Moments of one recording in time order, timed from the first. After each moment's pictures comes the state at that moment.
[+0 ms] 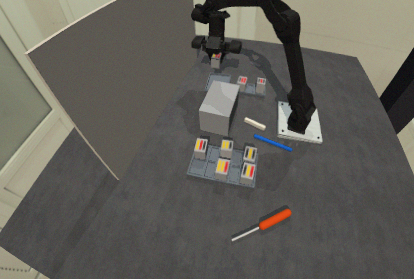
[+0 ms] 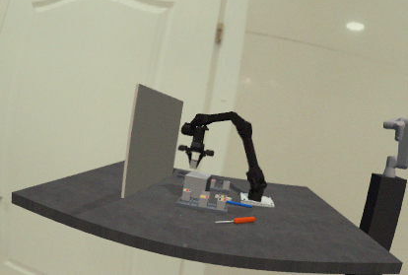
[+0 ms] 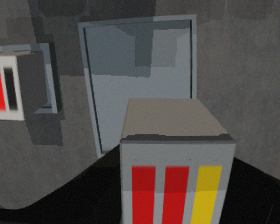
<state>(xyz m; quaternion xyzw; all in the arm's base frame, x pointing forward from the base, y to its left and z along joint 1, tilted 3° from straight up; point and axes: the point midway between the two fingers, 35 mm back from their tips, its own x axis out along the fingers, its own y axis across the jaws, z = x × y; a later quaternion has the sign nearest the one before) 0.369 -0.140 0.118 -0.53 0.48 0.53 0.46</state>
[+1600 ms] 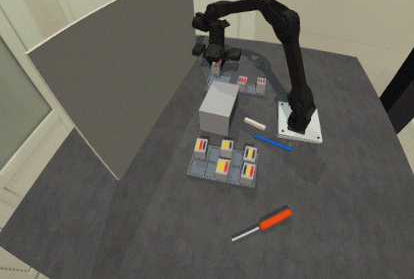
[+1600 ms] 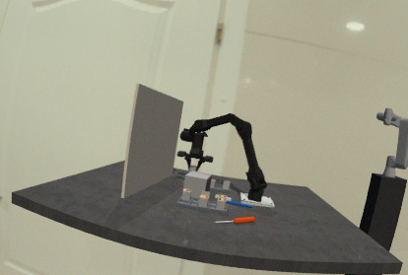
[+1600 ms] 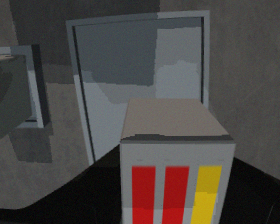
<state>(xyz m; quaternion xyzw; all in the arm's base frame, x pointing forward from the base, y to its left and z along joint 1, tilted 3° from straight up) 0.368 -0.140 0.085 -0.53 0.48 0.53 0.46</state>
